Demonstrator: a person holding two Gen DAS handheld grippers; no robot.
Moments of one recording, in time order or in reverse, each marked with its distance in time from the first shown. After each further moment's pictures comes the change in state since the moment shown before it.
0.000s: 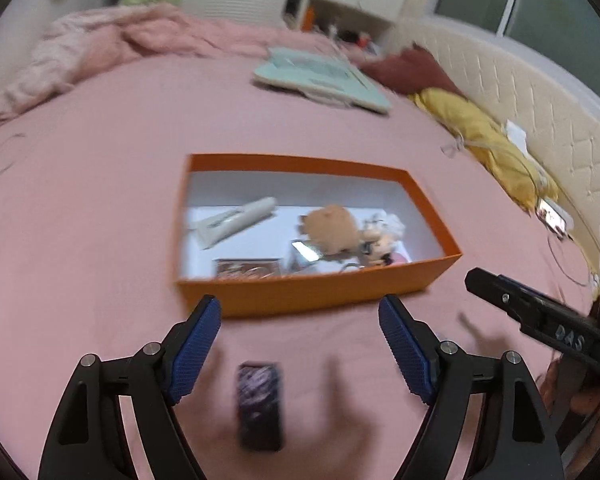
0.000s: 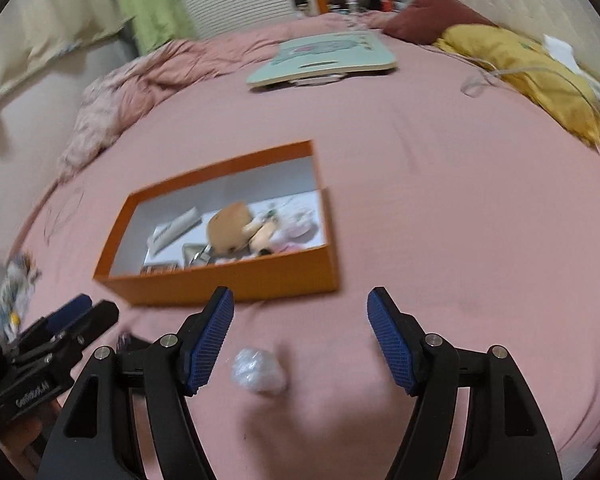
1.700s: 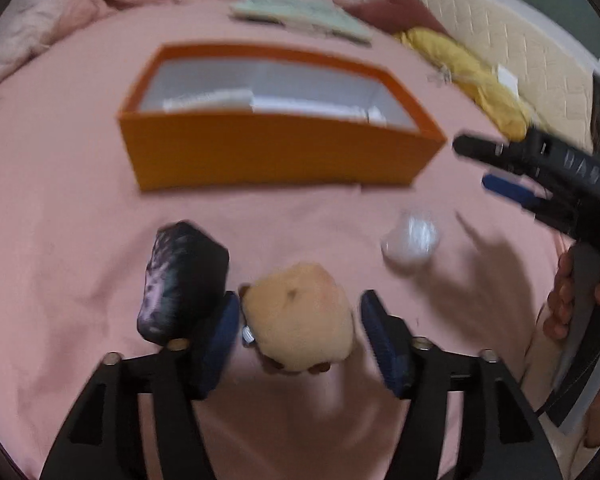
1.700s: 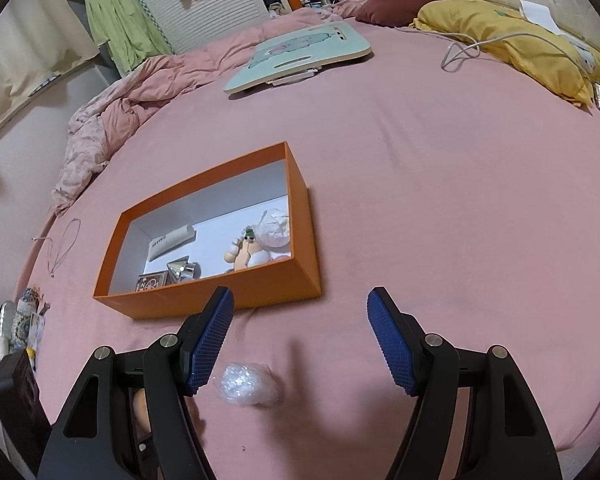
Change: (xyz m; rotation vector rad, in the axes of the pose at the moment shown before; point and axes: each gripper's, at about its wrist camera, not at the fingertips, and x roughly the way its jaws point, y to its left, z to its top) left arm -0.007 -0.012 -0.081 0.026 0.092 -0.027; right arm 0.007 -0.021 0.003 0.091 0.008 0.019
